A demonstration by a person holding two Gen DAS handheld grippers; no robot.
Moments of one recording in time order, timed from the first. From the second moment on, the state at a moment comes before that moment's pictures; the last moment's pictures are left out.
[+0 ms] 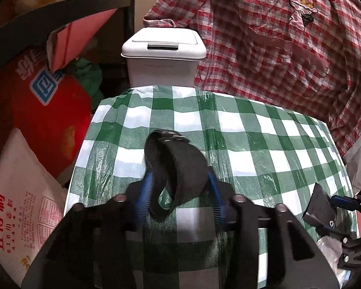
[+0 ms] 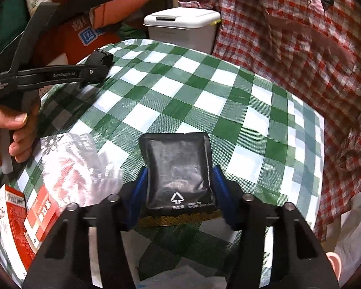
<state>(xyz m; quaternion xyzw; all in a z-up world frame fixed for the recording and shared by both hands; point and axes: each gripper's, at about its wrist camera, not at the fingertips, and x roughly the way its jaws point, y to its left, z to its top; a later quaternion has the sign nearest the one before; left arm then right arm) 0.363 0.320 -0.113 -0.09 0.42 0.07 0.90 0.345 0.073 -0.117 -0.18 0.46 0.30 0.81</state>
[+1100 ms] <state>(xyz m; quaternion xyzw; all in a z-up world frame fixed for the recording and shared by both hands) 0.194 0.225 0.087 -0.08 0.31 0.02 0.95 0.207 -0.030 0.107 -0.06 0.33 0.28 0.90</state>
